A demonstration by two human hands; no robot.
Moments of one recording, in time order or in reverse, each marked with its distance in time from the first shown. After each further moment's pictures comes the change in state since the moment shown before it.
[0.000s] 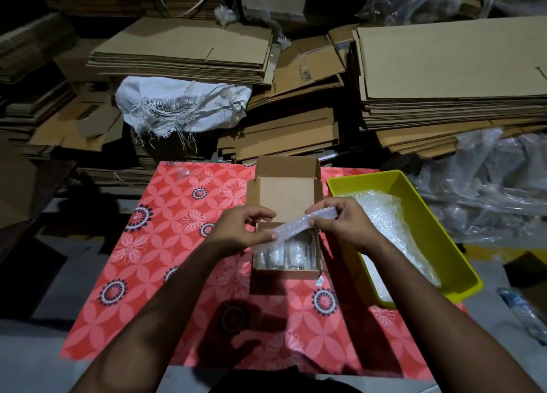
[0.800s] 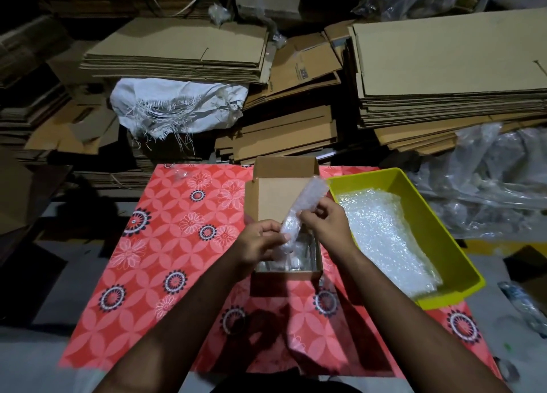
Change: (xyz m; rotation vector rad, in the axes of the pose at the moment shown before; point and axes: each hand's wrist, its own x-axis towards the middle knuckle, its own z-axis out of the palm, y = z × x) left_hand 0.003 0.002 0.050 -0.717 -0.117 -0.280; right_hand 0.010 0.017 0.050 0.225 0.290 0.024
